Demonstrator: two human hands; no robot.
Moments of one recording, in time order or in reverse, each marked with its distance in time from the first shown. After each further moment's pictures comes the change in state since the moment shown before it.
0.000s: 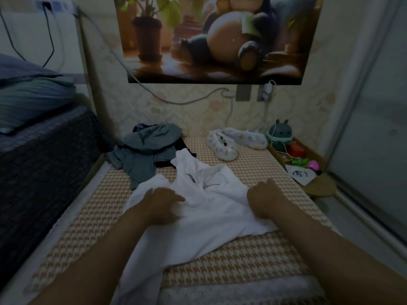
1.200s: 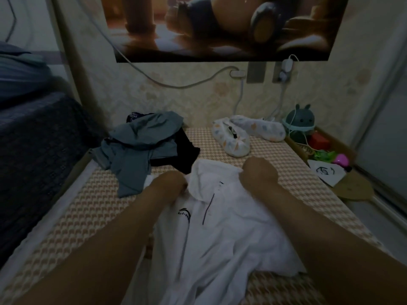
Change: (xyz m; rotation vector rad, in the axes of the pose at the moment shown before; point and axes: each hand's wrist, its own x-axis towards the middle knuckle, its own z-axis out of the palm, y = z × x) left_hand 0.159 -0.023 0.004 -0.189 0.041 -0.138; right_hand 0.150 -0.013 0.000 0.658 0.322 0.413
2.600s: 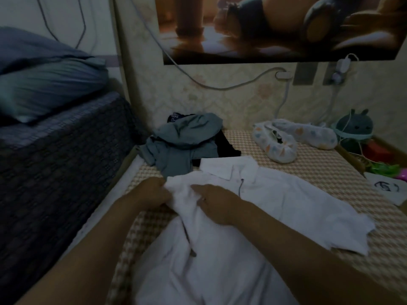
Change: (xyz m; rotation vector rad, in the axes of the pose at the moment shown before) left_hand -0.076 -0.147 -0.026 -0.360 0.150 -0.180; right_hand -0.061 -0.155 0.083 0.263 -0.507 -0.771
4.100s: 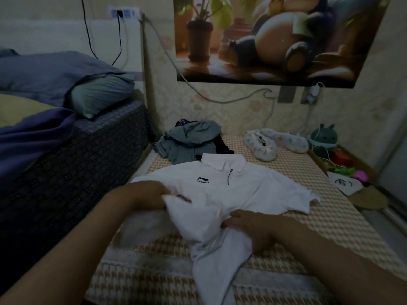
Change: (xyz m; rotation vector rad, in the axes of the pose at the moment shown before) left_hand -0.198 0.043 -0.060 0.464 -0.290 0.178; right_hand -0.205 -0.037 -0.029 -0.357 -0.469 0.037
